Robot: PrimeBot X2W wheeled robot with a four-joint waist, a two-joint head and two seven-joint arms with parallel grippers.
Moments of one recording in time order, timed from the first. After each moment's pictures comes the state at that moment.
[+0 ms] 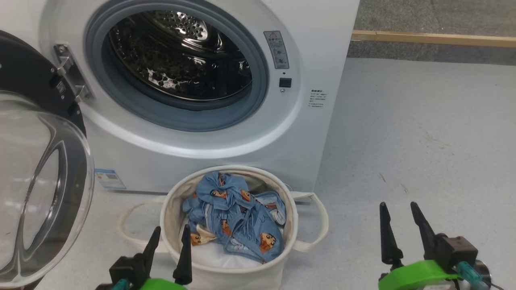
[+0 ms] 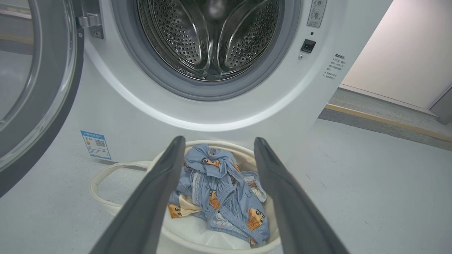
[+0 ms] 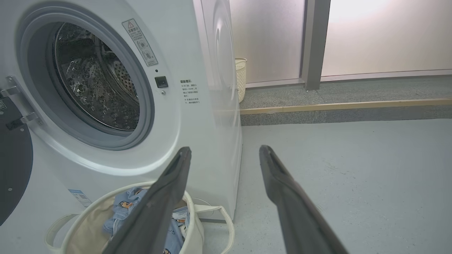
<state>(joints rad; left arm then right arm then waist) -0.09 0.04 -0.18 0.42 -0.29 0.00 -0.26 0.01 -0.04 0.09 0.18 0.18 0.13 -0.25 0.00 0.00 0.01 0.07</state>
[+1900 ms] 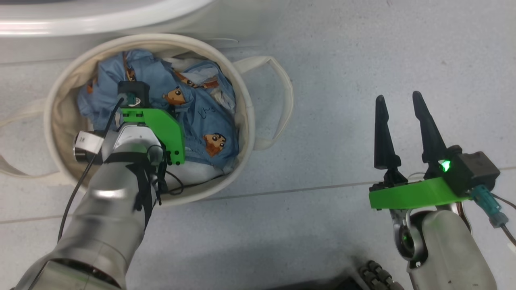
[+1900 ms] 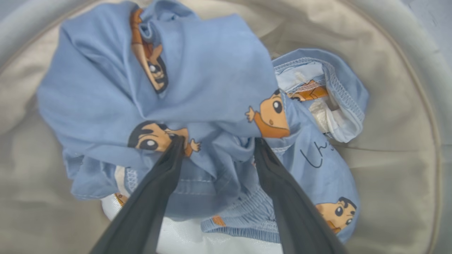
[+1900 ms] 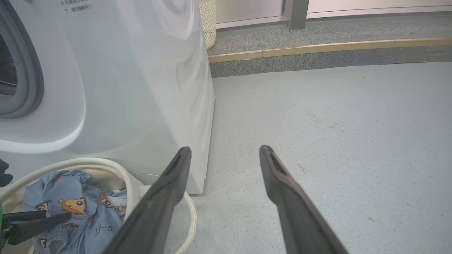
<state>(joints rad) -1.06 0.03 -0.49 1.28 -0.49 0.13 0.03 -0.30 -0.05 0.14 0.04 0.18 0.13 -0.25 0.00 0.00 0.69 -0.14</state>
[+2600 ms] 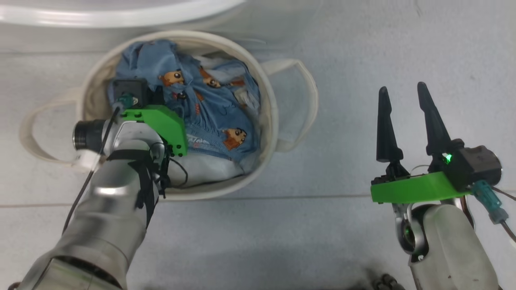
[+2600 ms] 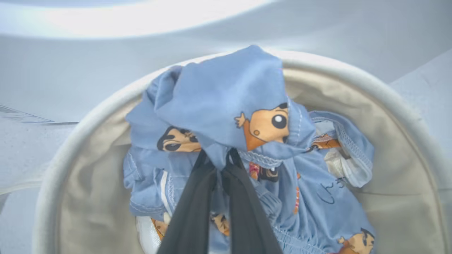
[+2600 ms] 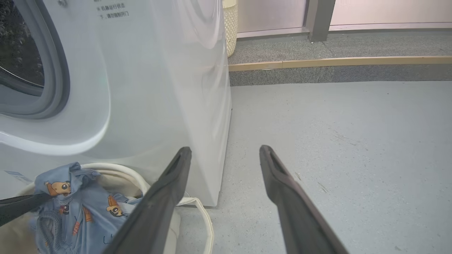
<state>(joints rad) -1.08 0.03 -0.57 1.28 -0.57 0.15 -0.21 -0.33 -0.05 0.13 0.03 0.13 0.13 -0.25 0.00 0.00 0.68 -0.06</state>
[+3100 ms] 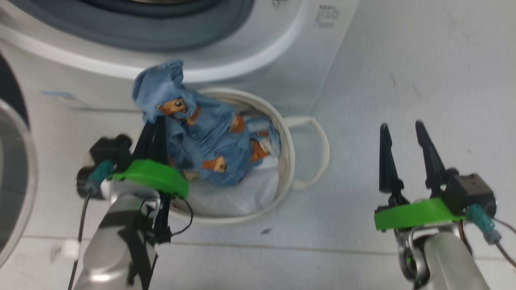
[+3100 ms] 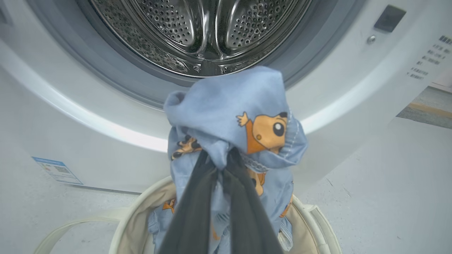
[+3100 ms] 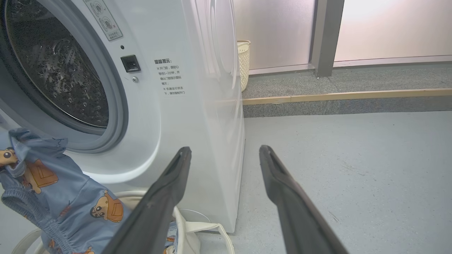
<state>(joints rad) -0.65 0.08 -0.26 0.66 -0.40 0.07 -0.25 -0.24 -0.05 0.11 0.08 0.15 0.13 -0.26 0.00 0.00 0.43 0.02</state>
